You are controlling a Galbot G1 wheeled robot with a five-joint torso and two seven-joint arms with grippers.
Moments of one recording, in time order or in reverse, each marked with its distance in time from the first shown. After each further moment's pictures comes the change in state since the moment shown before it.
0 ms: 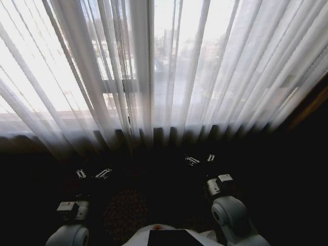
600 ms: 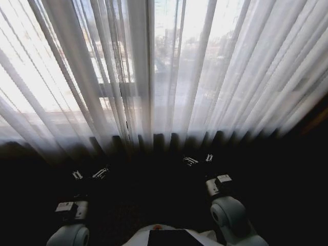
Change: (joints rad) left arm -0.009 -0.008 -0.001 0.017 0.000 -0.008 -0.060; right arm -0.001 0.005 -0.012 -0.001 0.000 0.002 -0.019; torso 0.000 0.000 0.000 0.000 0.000
